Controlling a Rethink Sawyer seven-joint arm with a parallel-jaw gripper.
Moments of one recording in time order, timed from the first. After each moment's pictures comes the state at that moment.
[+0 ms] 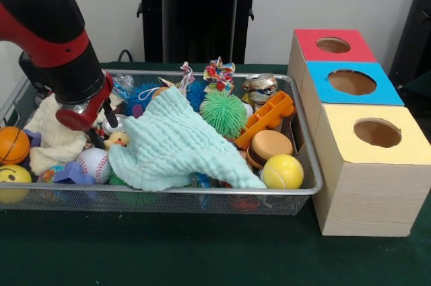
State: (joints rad) arm -1.07 -0.31 0.78 1.47 -0.77 1.03 0.38
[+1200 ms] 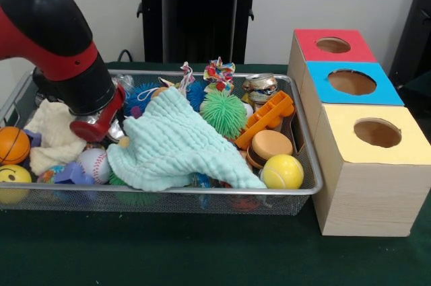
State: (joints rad) arm -1.10 -0.24 0.82 1.46 -0.78 0.99 0.38
